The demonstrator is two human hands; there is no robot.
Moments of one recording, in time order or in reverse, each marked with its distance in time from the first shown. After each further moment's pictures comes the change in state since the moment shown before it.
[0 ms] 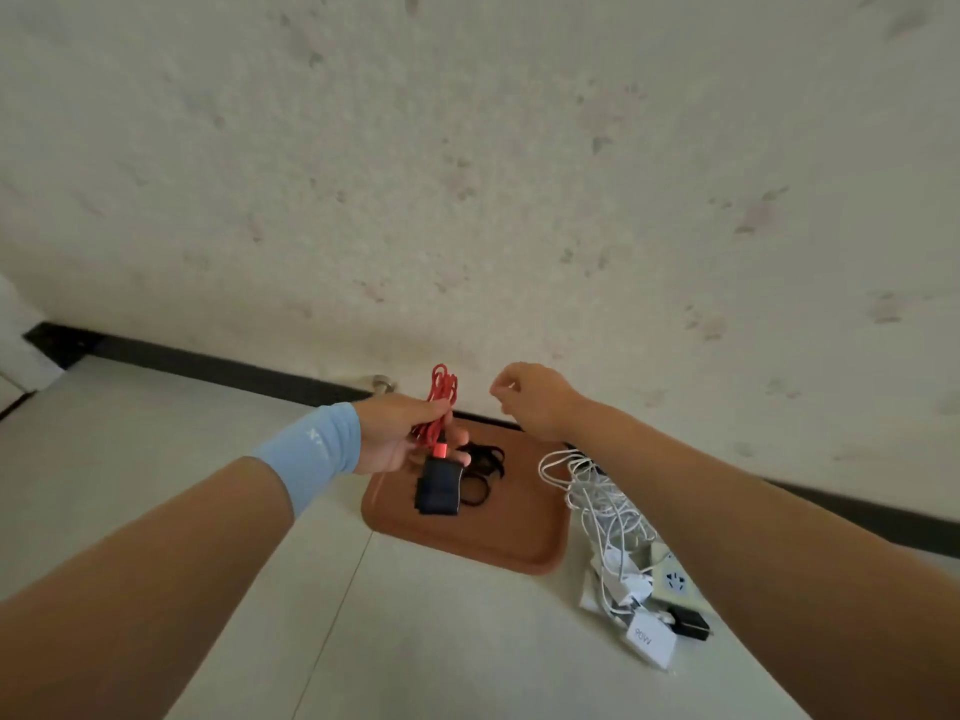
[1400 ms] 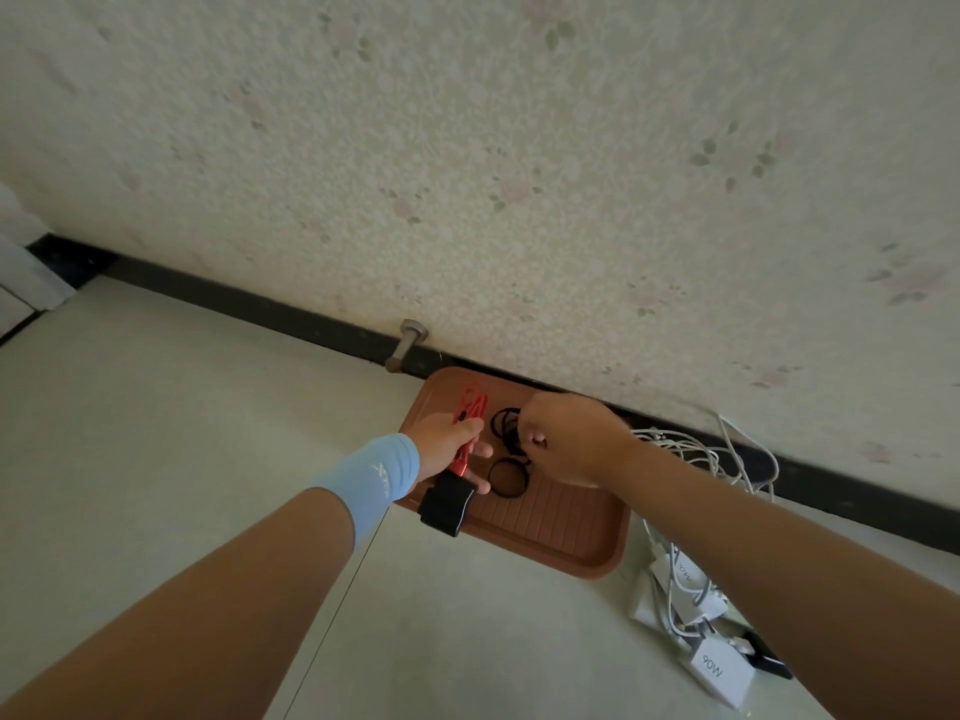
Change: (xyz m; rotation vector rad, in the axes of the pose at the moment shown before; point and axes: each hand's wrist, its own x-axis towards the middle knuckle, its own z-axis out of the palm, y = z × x) left_hand 0.086 -0.088 -0.025 0.139 0.313 -0.053; right_hand 0.041 0.072 0.091 -0.509 -0.113 -0.421
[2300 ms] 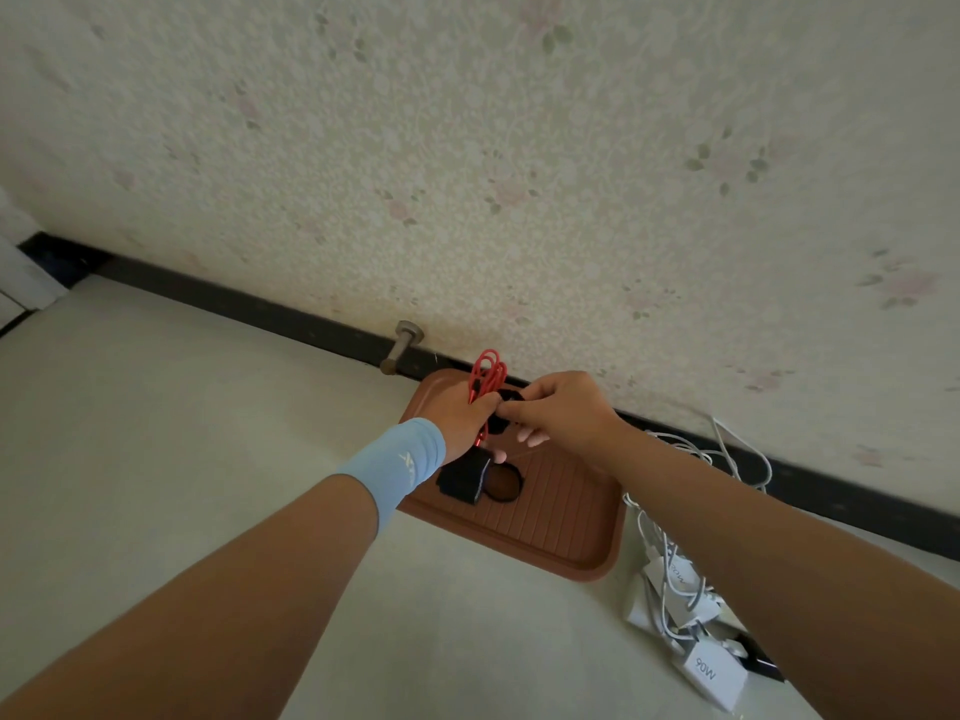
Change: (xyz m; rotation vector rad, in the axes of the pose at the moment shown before) left_hand 0.012 0.025 0.016 0.353 0.274 0.252; right_hand 0.009 -0.011 -0.017 1.131 0.127 0.497
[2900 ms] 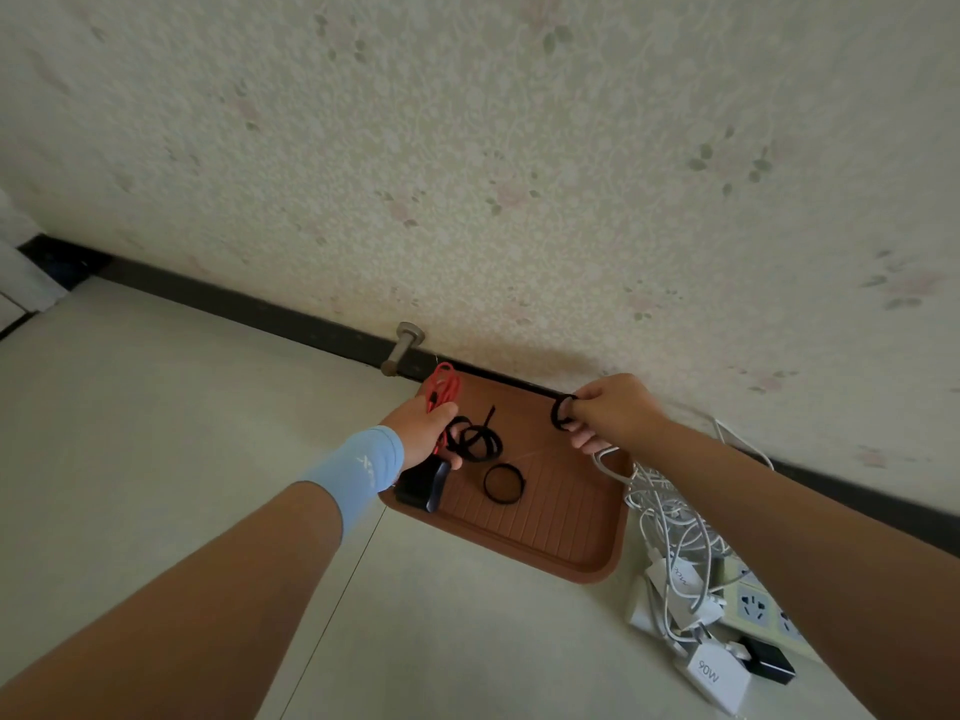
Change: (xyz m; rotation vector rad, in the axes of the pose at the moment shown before) left_hand 0.001 -0.033 -0.021 -0.110 -0.072 -0.197; right_hand 0.009 0.015 -0.043 -0.180 0.141 0.185
